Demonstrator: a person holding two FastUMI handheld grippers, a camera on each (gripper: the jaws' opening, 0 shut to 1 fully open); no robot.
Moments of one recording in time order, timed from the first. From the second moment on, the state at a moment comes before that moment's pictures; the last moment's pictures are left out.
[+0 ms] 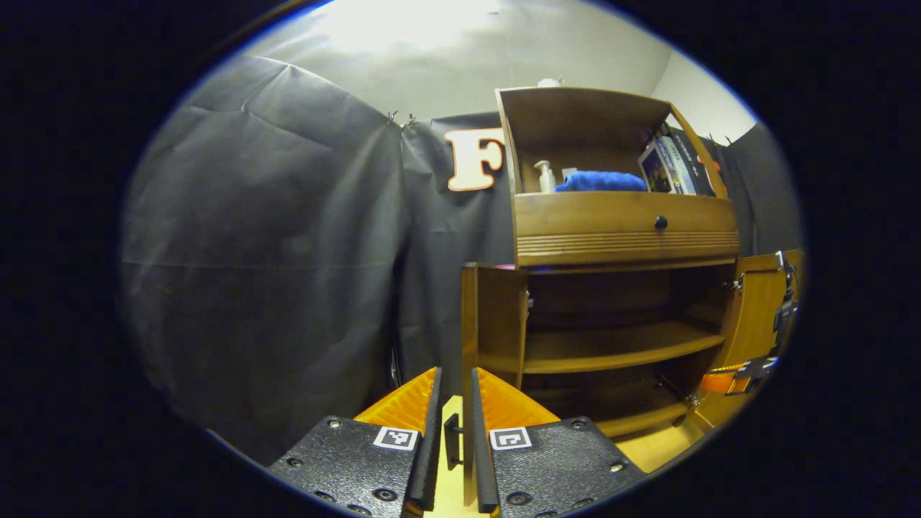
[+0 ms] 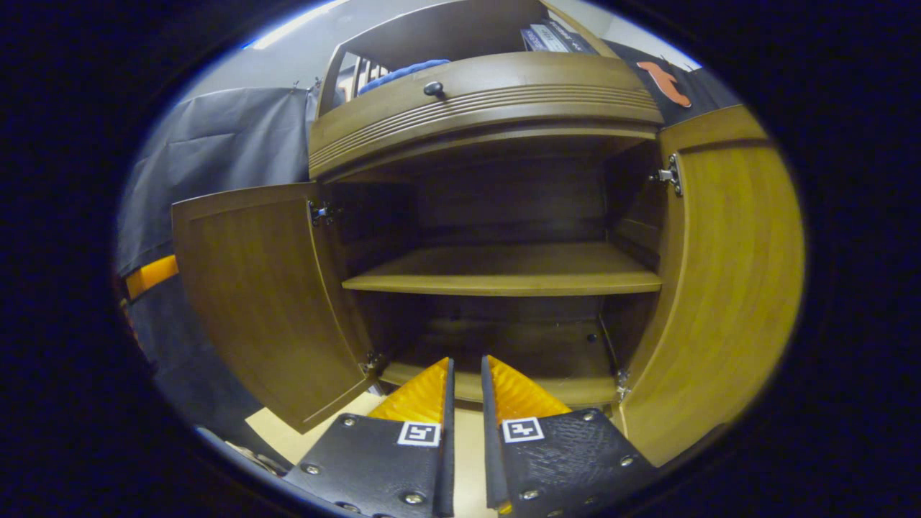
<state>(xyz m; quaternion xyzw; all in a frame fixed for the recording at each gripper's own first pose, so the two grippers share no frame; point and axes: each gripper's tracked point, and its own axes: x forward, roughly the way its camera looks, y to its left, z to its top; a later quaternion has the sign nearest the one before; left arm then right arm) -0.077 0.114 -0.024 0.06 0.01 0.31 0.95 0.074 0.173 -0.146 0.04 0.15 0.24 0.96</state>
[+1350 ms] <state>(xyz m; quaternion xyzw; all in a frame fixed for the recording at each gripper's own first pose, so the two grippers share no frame) 0.059 -0.014 -0.051 0.01 0.02 0.09 1.00 0.042 0.075 -0.036 0.04 0.03 0.12 0.99</state>
